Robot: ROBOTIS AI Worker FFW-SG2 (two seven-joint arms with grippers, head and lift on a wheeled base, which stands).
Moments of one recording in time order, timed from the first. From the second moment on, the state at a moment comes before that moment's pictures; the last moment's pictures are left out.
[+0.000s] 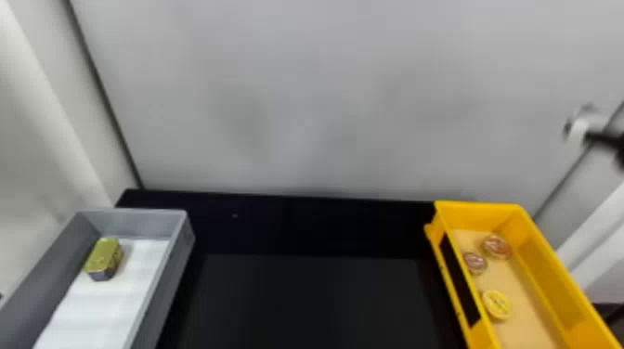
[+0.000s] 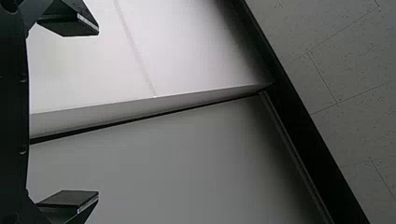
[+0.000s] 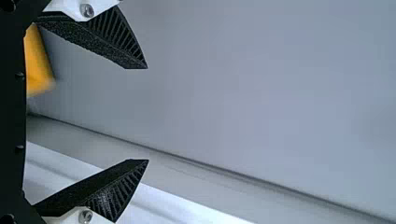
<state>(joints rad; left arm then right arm) -0.28 0.27 0.40 -2.29 0.03 0.19 -0.06 -0.19 -0.28 -0.36 -2.19 0.07 1.00 -0.13</state>
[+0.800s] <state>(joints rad) -0.26 0.28 0.44 -2.31 0.03 0.20 -0.06 -0.47 -0.41 -0.07 -2.39 0.39 0.55 -0.20</state>
